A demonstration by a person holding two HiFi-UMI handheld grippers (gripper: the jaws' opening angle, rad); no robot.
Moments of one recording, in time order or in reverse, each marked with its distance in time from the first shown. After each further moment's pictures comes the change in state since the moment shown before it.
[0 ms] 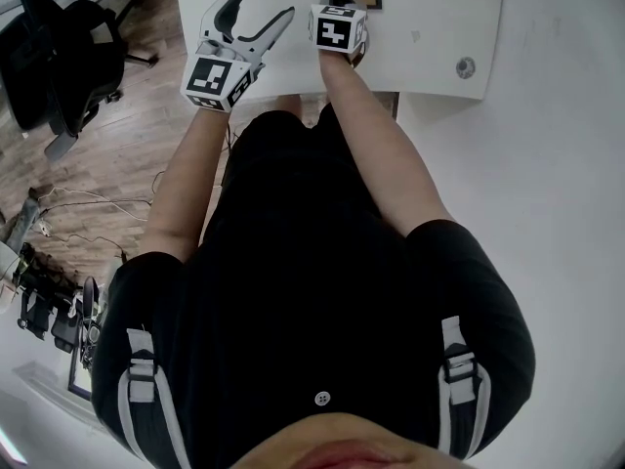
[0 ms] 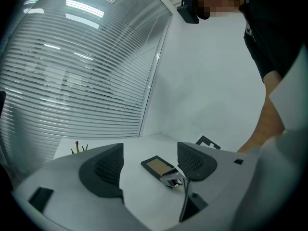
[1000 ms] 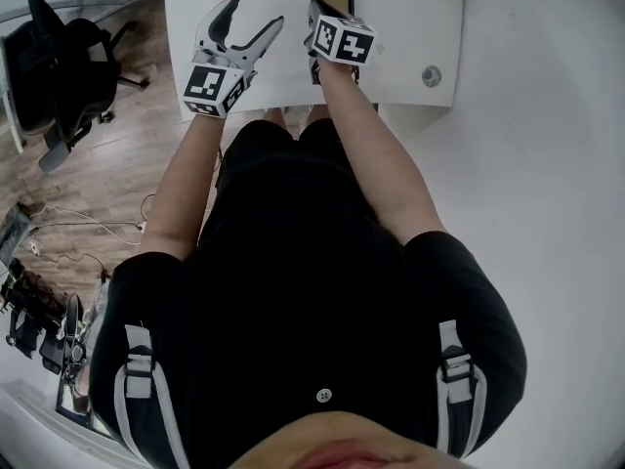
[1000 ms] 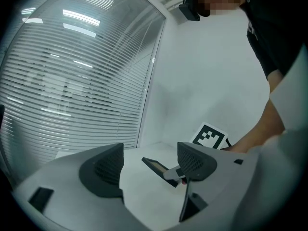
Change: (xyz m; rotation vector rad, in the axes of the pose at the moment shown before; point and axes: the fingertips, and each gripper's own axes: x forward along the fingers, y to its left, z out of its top) left arm 0.017 -0.036 0.043 0.040 -0.066 0.034; right arm -0.067 -0.026 0.054 0.248 -0.084 0.263
